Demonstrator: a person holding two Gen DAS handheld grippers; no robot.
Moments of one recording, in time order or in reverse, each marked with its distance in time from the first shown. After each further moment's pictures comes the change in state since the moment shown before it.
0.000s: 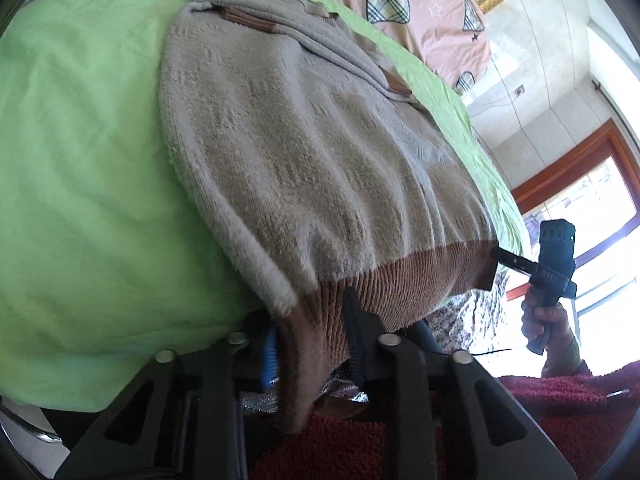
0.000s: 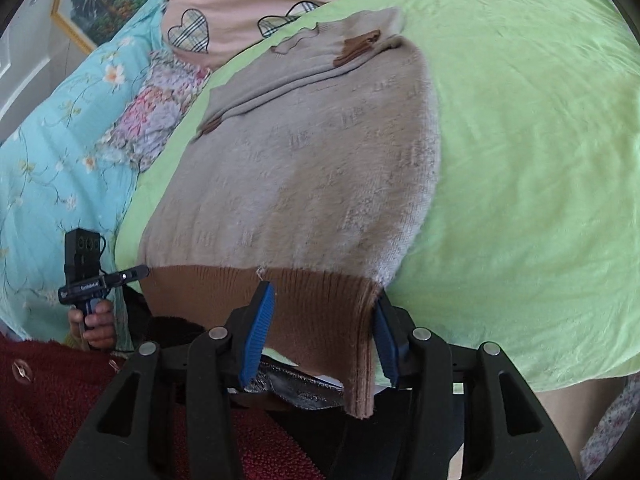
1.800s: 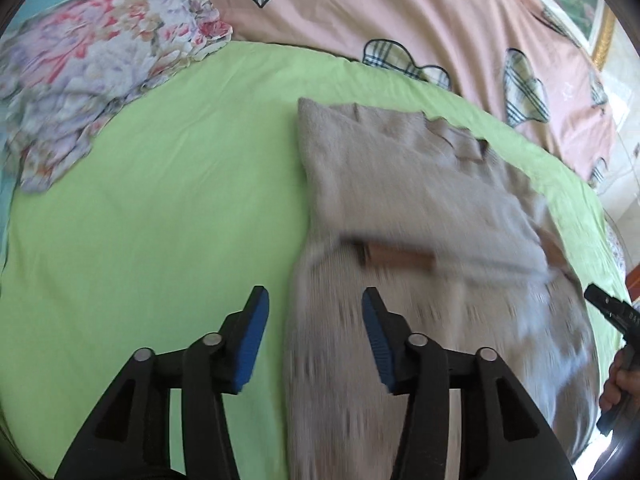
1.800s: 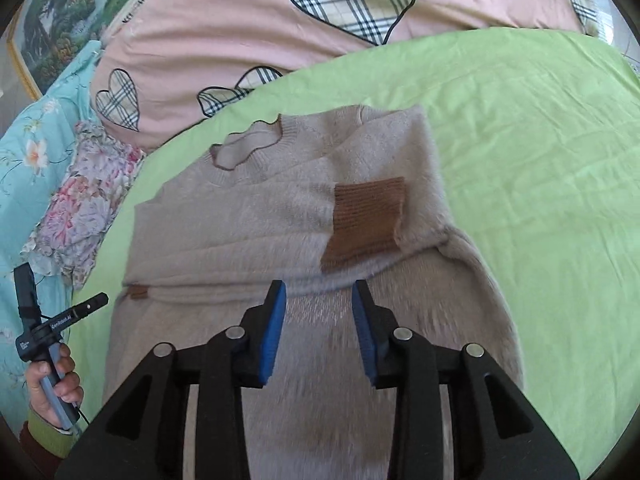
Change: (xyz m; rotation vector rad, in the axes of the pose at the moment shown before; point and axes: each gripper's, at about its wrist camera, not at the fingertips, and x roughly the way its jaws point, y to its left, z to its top) left arm -0.001 0.035 0.212 -0.091 -0.273 0.527; right arm 0.088 0.020 0.211 0.054 -0.194 -0.177
